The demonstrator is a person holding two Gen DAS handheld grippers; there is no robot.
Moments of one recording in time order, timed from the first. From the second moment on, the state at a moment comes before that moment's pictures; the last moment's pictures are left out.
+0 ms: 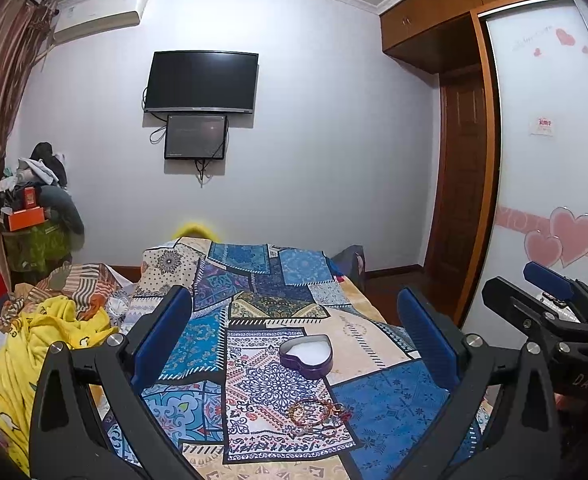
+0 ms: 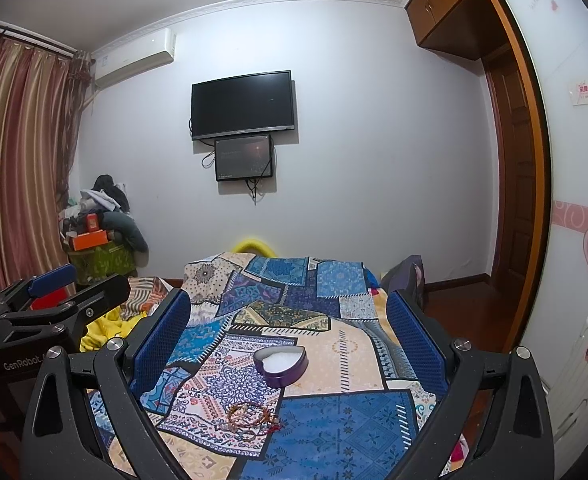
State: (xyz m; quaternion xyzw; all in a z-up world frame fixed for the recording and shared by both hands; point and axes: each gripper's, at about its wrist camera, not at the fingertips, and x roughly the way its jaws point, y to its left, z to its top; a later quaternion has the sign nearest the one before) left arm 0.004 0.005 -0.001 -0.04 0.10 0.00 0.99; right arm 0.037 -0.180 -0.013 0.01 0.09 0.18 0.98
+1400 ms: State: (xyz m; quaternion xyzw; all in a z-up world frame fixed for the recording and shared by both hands) left arm 0.023 0.014 -0.017 -0.05 0.13 0.00 0.99; right arm 0.051 -0.178 -0.020 0.00 0.12 0.17 0.98
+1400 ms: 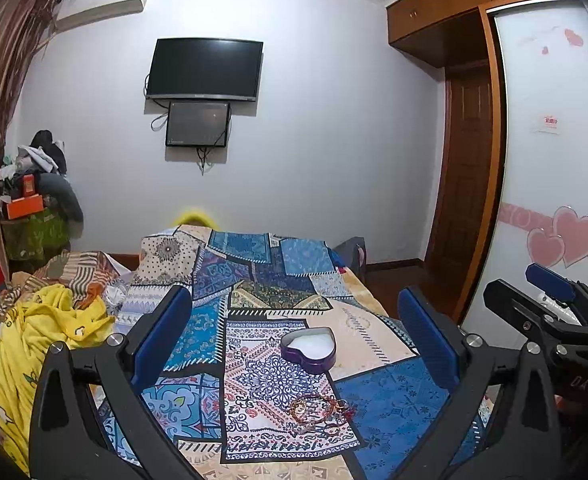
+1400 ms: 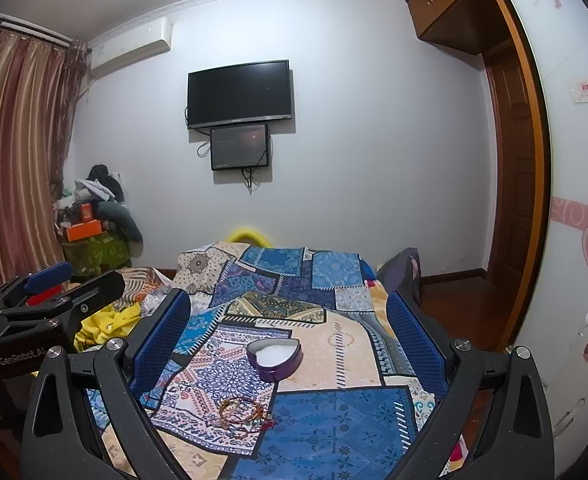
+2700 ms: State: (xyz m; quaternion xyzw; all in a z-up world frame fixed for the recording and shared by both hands) left arm 0.146 0.019 -0.184 -0.04 0.45 -0.09 0.89; right arm 0.154 -0.159 -0.156 -0.08 0.38 0.24 0.89
